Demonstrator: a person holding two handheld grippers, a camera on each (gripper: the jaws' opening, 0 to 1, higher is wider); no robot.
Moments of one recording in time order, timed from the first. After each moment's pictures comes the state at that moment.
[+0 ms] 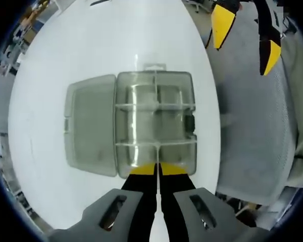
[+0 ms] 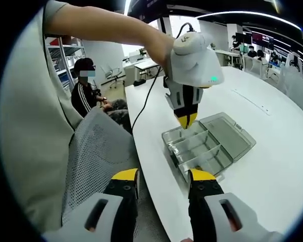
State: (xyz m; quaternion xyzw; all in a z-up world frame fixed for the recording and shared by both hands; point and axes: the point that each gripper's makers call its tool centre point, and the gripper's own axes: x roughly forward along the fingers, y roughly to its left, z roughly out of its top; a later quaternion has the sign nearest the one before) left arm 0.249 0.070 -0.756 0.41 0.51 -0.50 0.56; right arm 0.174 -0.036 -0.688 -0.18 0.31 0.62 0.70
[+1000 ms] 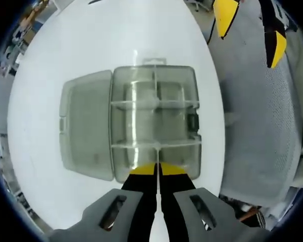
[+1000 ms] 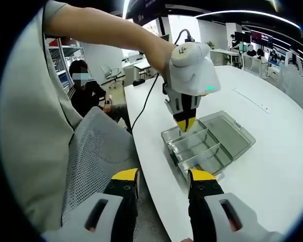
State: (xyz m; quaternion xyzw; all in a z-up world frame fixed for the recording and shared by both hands) left arm 0.248 0.070 -0.771 0.41 0.51 -0.50 0.56; right arm 0.175 -0.038 -0.689 -0.17 0.32 0.62 0.70
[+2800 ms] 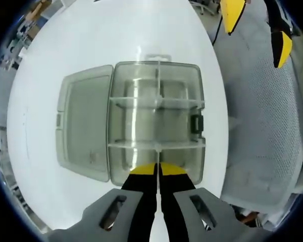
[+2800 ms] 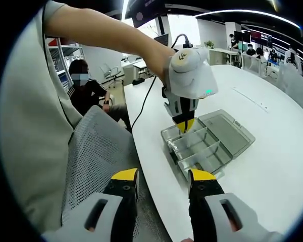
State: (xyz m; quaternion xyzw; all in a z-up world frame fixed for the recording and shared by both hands) left arm 0.247 0.070 -0.781 0.40 0.51 -0.49 0.58; right arm 0.174 -0.041 -0.691 -0.18 0.32 0.61 0.70
